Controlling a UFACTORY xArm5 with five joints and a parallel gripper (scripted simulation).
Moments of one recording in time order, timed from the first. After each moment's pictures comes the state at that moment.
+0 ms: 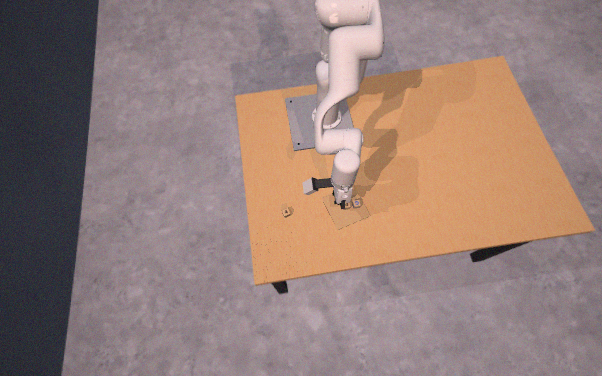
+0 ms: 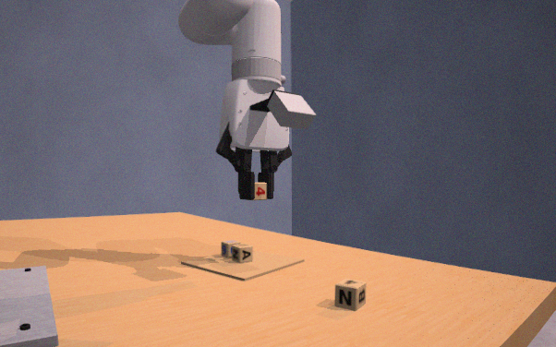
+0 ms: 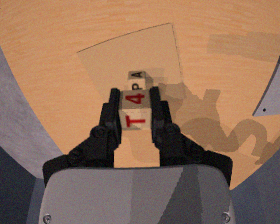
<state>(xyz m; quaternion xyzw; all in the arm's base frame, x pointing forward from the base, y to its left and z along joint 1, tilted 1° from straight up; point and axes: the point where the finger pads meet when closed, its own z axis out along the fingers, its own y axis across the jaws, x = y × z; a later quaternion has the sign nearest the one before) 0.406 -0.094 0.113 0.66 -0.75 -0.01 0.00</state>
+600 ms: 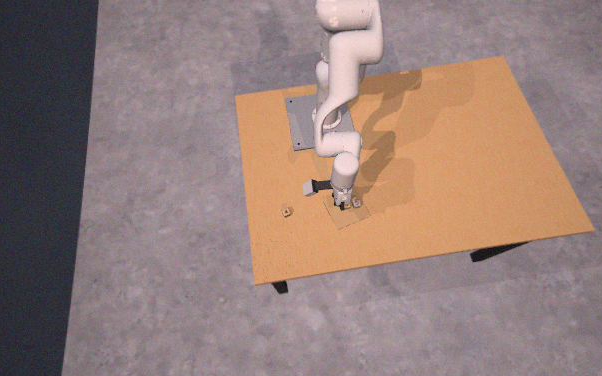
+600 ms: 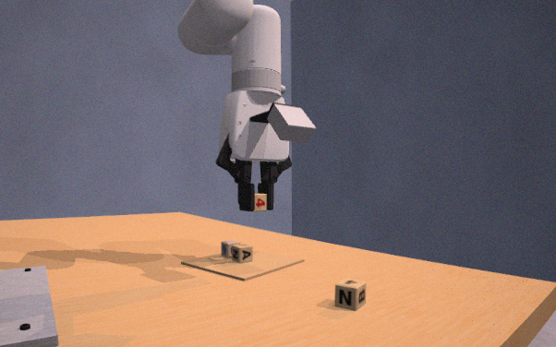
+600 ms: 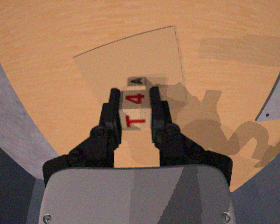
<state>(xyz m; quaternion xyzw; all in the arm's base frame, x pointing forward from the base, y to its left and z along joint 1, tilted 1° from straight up) 0.405 -0.094 0.097 0.66 -0.75 -0.01 0.00</state>
